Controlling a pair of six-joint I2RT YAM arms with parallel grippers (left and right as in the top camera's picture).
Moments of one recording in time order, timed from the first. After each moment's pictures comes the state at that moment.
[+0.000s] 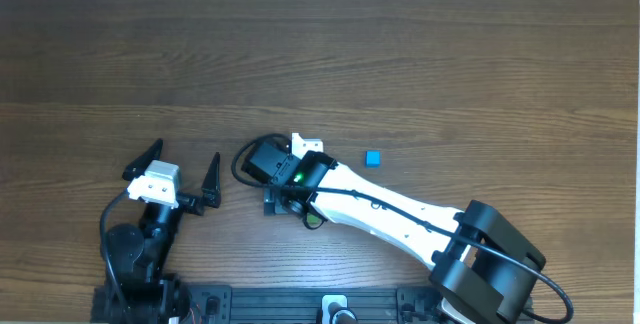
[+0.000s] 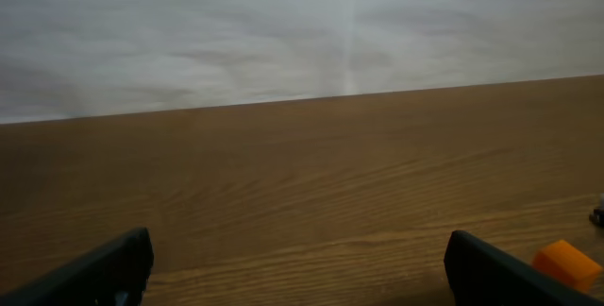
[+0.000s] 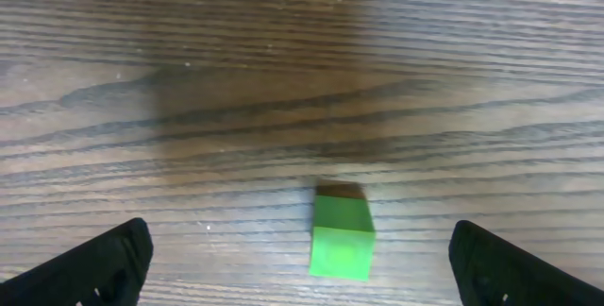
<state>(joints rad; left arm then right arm) 0.03 0.01 0.01 -0.06 0.25 0.00 1.00 1.73 1.15 -0.83 0.08 0.97</state>
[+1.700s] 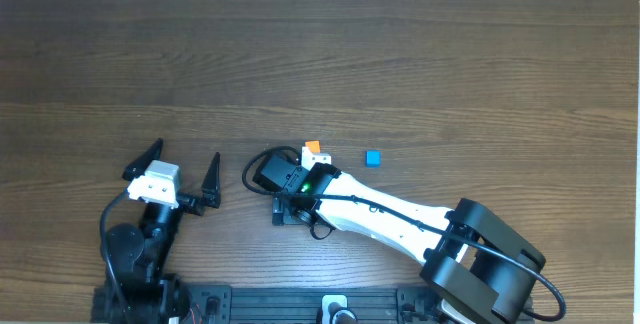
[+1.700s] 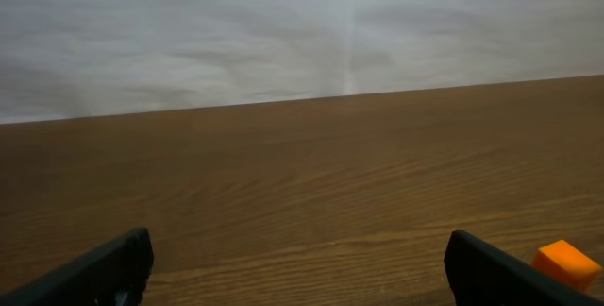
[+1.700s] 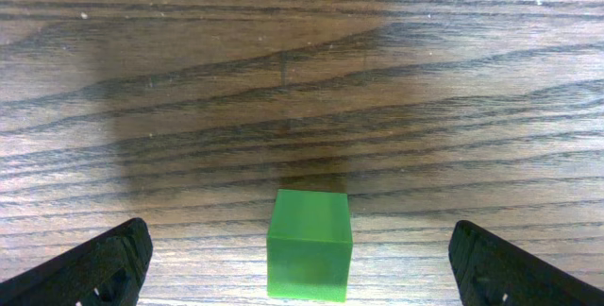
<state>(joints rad) 0.03 0.01 0.01 -0.06 0.25 0.00 1.00 1.73 1.03 -0.75 0.04 1.01</state>
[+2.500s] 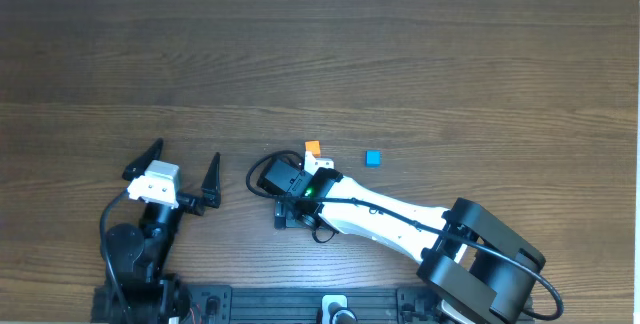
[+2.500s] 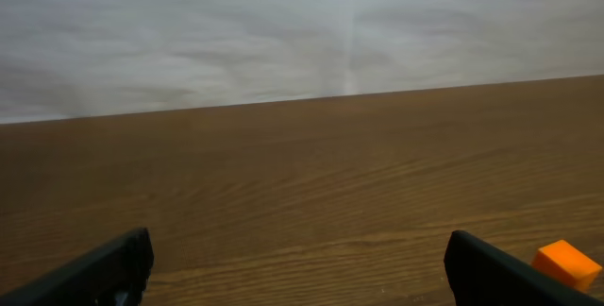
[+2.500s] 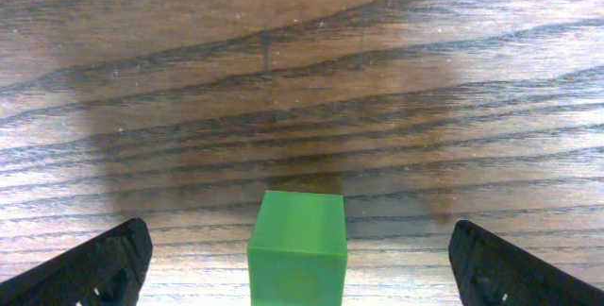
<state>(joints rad) 0.03 0.01 0.01 -0.06 0.25 0.00 1.00 1.73 0.98 -0.69 0.02 1.03</state>
